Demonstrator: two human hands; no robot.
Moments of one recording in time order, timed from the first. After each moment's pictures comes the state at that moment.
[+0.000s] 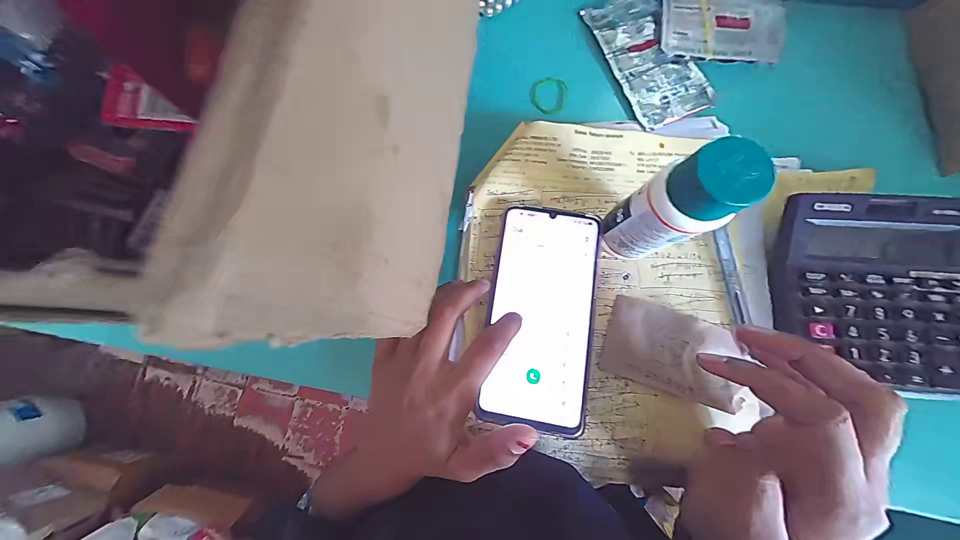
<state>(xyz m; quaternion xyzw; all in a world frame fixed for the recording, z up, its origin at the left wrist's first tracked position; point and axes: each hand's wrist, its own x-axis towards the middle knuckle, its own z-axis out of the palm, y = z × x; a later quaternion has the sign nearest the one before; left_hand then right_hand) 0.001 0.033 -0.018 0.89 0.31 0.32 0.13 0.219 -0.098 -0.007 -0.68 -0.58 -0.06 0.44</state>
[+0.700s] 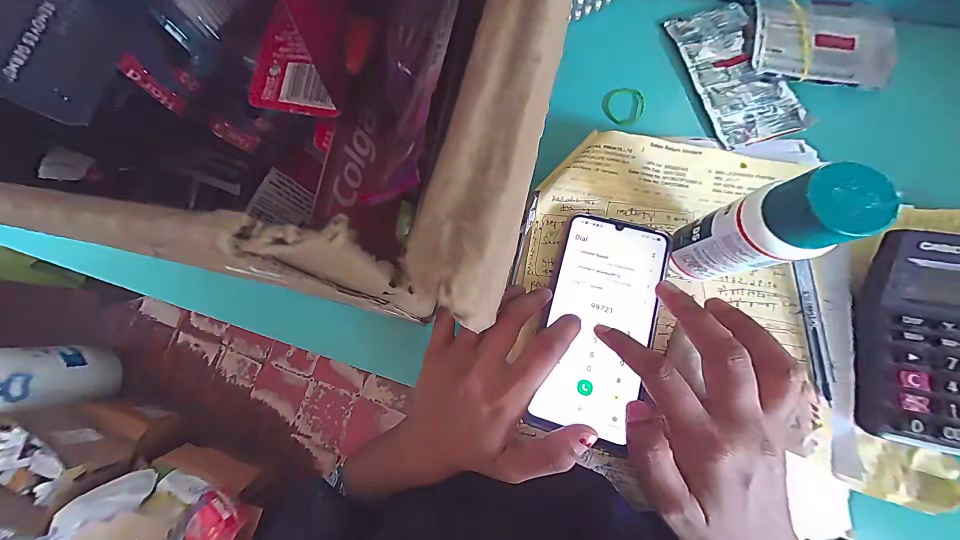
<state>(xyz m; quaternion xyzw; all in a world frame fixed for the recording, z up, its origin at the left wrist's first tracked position) 0.002 0.033 -0.017 0.88 0.30 0.33 0.14 0.191 -0.061 0.000 -0.68 -0.69 -0.02 0.27</state>
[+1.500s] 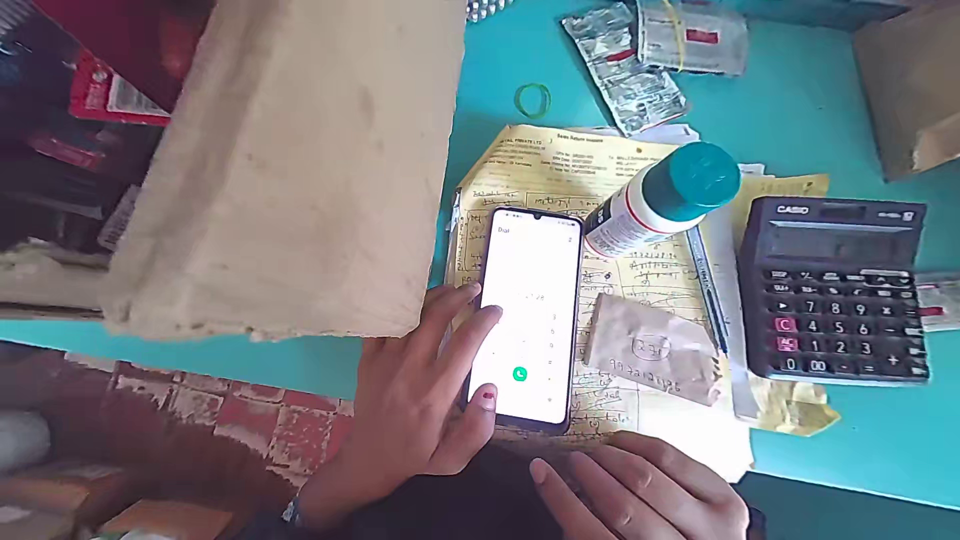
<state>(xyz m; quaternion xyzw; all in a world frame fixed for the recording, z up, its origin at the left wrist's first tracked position) 0.001 0.034 -0.020 0.88 0.30 0.34 0.16 0.183 -0.095 0.004 -0.48 -0.80 -0.14 0.33</state>
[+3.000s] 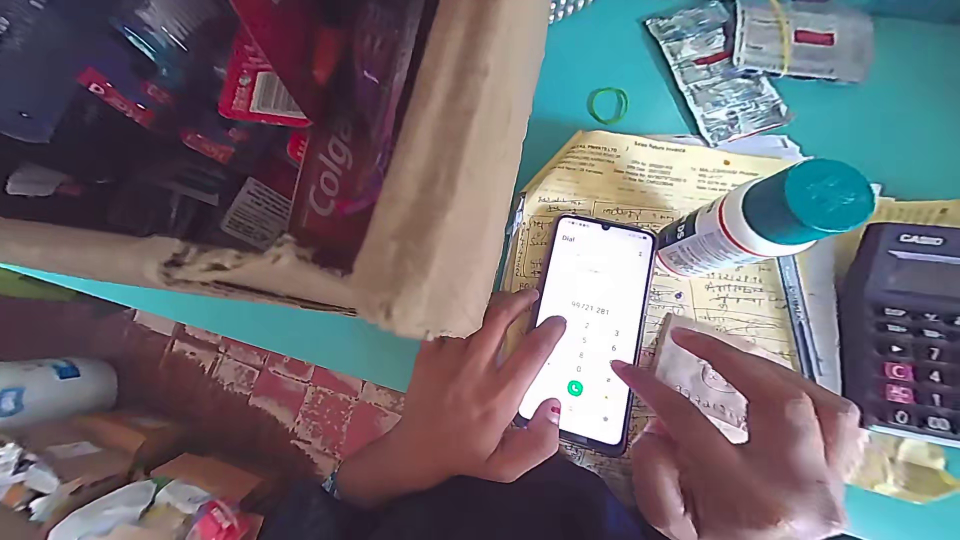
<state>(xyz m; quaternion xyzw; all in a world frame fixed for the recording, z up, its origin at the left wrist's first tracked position) 0.003 0.035 -0.015 0.89 0.30 0.32 0.13 0.189 -0.070 -0.003 -0.67 -0.66 -0.13 0.32</state>
